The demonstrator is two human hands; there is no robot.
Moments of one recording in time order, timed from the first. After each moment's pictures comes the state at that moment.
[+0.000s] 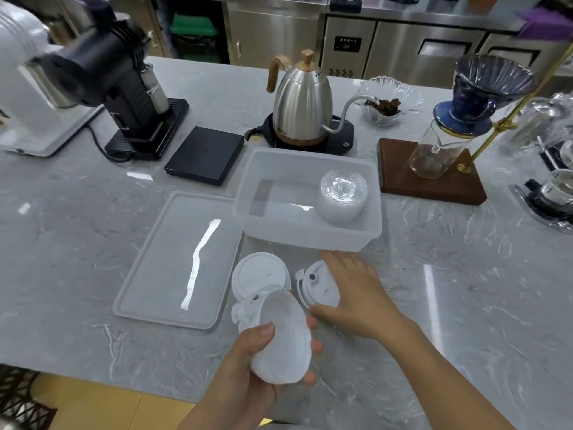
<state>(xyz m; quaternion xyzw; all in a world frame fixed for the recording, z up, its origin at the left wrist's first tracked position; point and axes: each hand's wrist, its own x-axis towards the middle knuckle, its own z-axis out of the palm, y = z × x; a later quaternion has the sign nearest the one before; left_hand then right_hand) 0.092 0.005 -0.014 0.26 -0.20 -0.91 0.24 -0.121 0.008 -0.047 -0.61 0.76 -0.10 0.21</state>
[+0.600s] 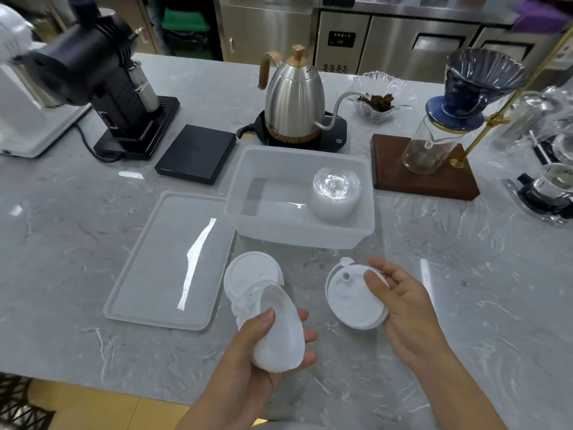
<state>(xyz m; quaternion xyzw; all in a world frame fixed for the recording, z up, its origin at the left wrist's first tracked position) 0.083 0.005 -0.023 0.34 -0.23 -0.88 0.25 -0.141 0.056 -0.036 -0.15 0.62 -0.63 0.44</state>
